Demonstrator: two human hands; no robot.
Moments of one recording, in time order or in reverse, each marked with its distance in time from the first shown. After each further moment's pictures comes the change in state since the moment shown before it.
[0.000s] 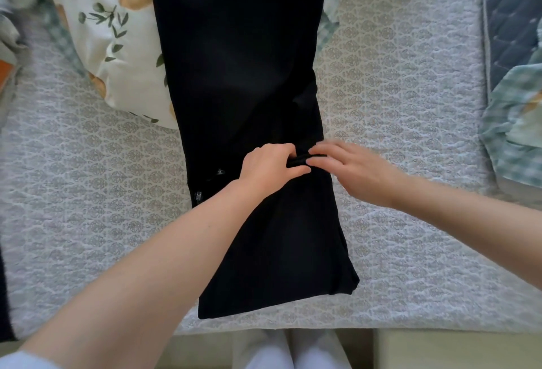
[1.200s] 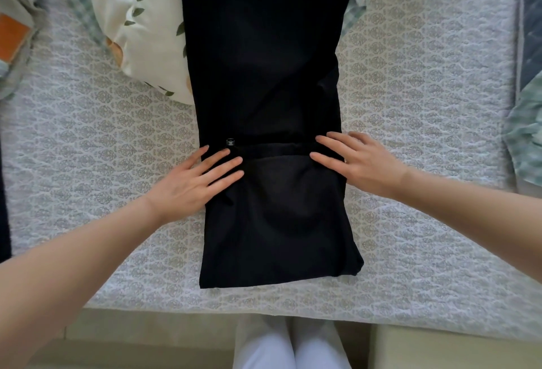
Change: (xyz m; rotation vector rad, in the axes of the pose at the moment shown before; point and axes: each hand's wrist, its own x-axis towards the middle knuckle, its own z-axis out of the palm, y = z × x) left_hand -0.101 -0.164 0.002 0.756 0.124 0.616; right_hand 0.003 0.010 0.032 -0.333 -0.136 -0.113
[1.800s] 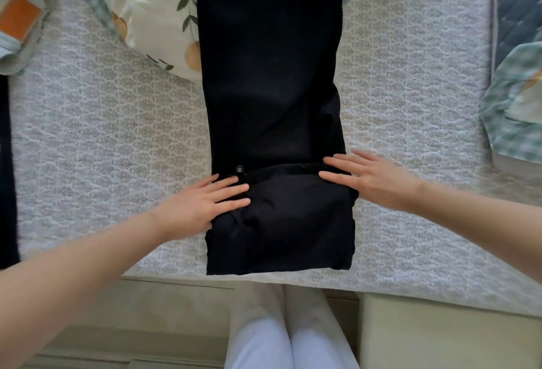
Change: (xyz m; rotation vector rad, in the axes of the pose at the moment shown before) left_hand -0.029 0.084 -0.026 -0.420 -0.245 0.003; right_hand -0.078 -0.039 -0.010 0.163 -0.192 -0.046
